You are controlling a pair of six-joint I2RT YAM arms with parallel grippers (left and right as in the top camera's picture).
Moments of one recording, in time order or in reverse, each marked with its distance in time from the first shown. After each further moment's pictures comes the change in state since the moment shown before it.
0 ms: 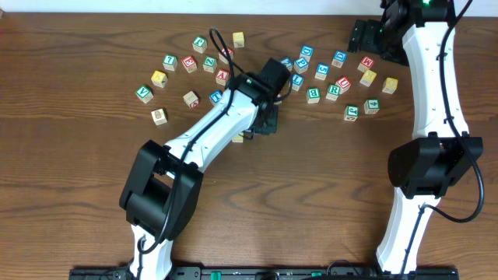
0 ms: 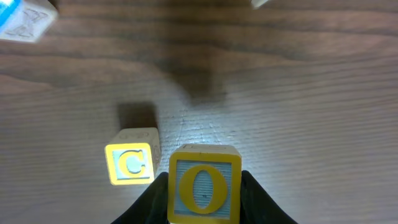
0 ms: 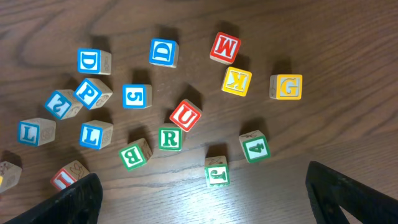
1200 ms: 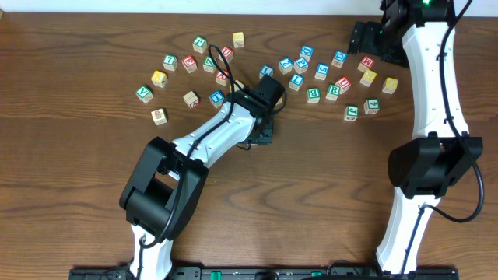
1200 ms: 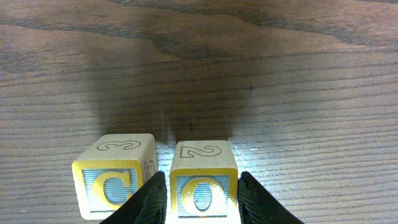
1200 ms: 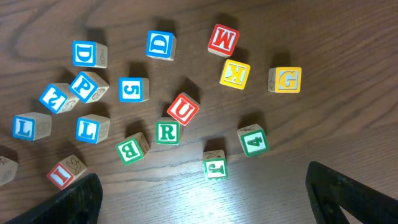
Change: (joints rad) left arm 0.000 0.001 -0.164 0.167 -0.001 -0.029; right arm 0.000 0.000 0.000 -0.023 0.000 0.000
